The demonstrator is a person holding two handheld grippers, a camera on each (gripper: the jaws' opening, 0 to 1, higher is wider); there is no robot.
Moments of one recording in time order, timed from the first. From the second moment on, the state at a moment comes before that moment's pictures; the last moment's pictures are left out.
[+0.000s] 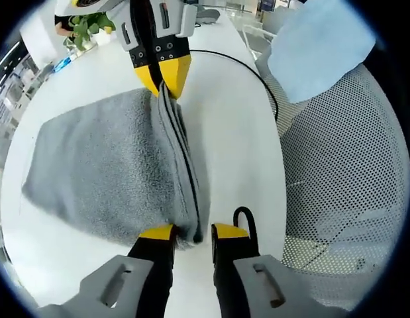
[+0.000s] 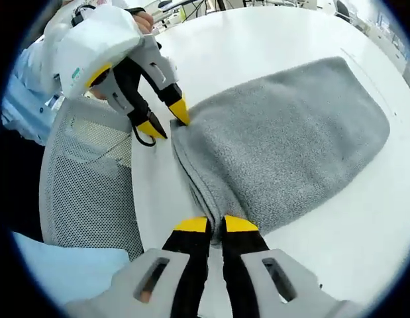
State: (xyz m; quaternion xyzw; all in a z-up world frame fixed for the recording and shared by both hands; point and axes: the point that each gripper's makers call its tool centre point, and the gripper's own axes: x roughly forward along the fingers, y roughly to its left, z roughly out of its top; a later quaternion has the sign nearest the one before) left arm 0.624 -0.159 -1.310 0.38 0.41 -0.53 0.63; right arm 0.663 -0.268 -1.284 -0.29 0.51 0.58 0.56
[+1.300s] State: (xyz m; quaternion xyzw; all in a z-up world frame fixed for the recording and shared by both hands) left arm 0.623 -0.152 -1.278 0.29 0.45 -0.56 0.64; right arm 0.654 -0.268 -1.267 -0.28 0.51 0.59 0.56
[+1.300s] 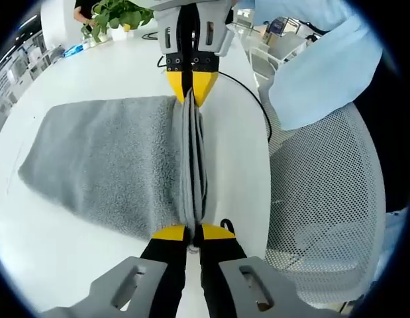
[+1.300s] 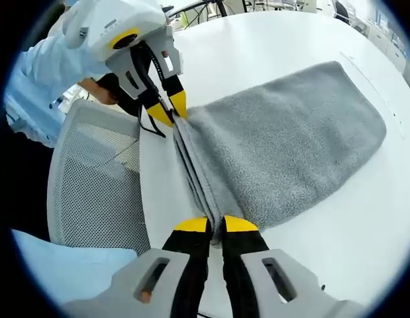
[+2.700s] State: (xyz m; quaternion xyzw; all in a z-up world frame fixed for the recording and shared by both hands) left arm 0.494 -0.163 -1.186 0.29 0.44 -0.66 0.54; right arm 0.515 -0.280 -1.182 -0.28 0.49 0.66 0.49
